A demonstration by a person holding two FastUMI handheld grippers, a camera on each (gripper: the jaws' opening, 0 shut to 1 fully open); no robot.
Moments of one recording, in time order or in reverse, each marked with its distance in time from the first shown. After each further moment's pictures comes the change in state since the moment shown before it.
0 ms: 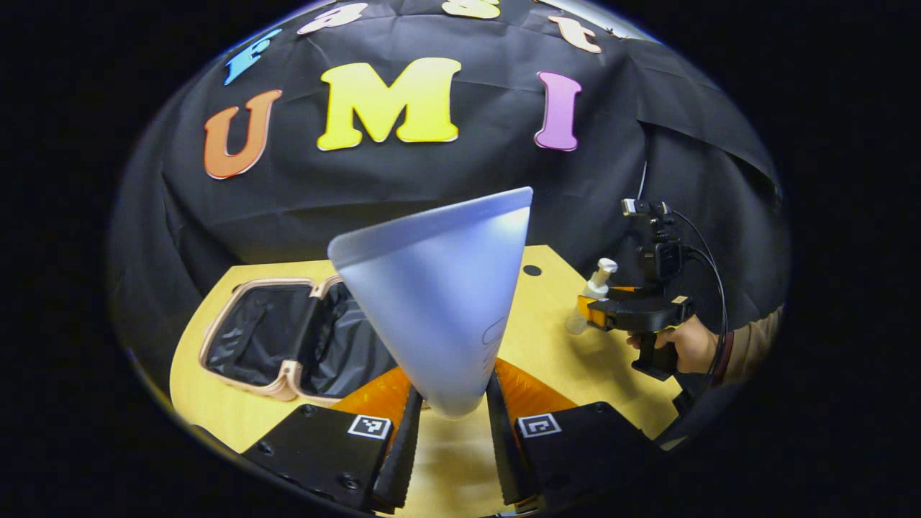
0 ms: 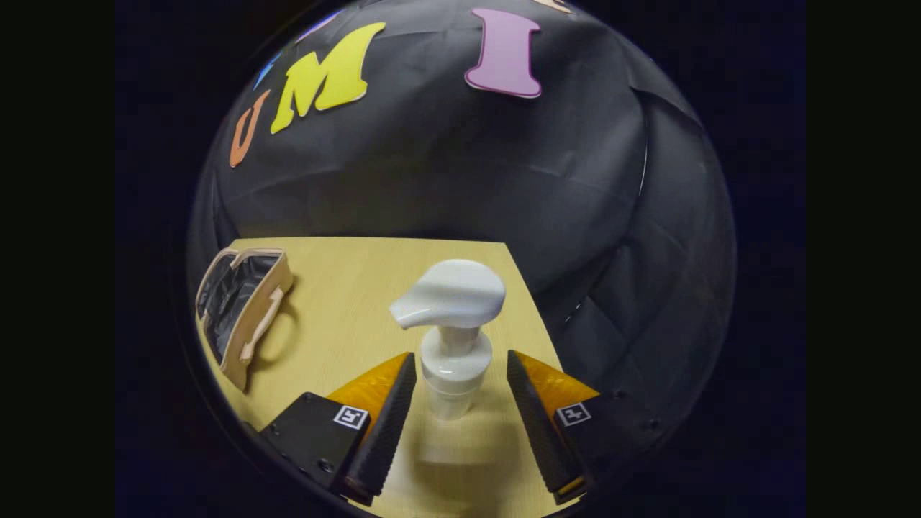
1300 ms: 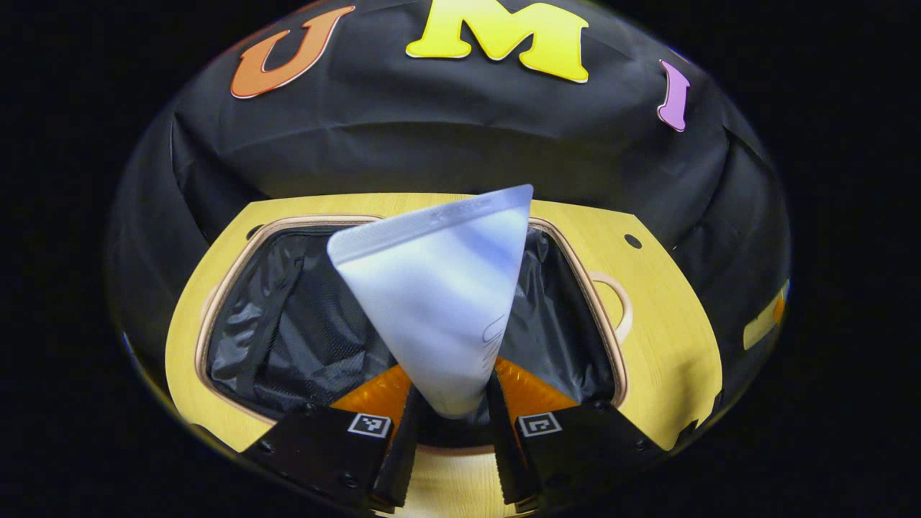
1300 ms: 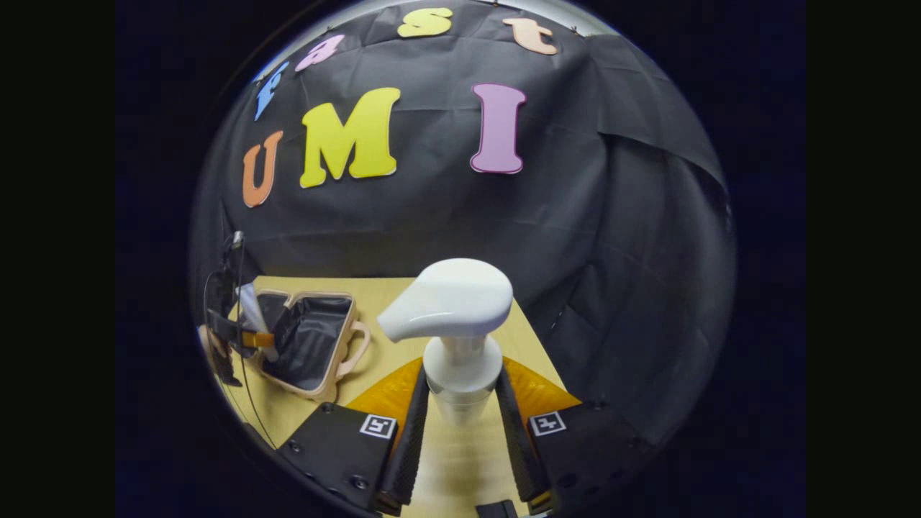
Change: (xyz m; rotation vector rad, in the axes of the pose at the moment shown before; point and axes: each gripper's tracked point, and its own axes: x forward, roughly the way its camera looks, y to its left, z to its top) left arm 0.143 0.176 -0.055 -0.115 0.266 0.040; right arm -0.236 0.068 0.027 0.050 -0.095 -0.058
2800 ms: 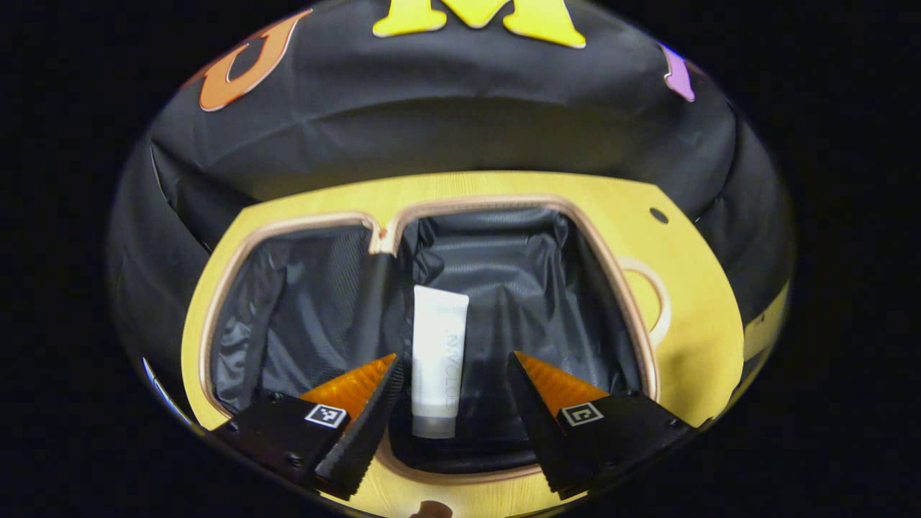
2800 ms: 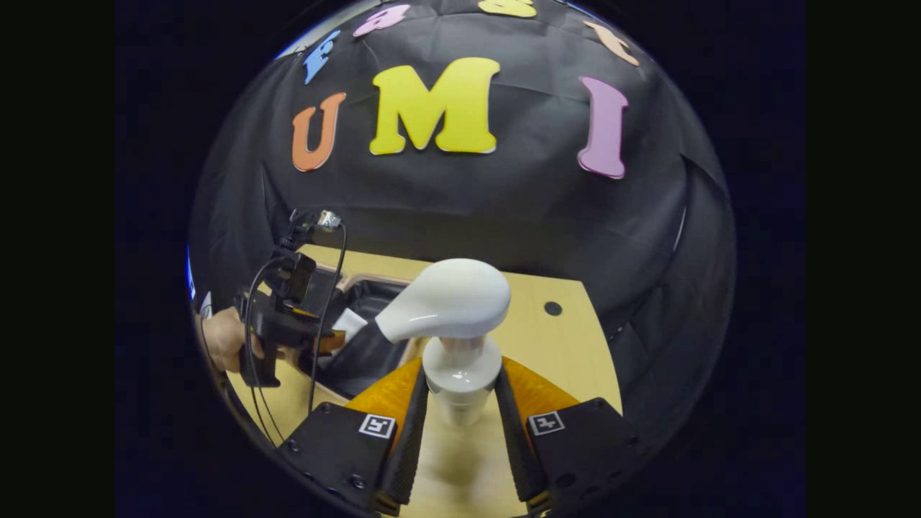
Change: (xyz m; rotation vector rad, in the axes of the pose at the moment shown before) left arm 0.007 -0.006 0.026 0.073 0.025 0.076; right arm 0.049 0.163 0.035 -0.150 0.054 0.308
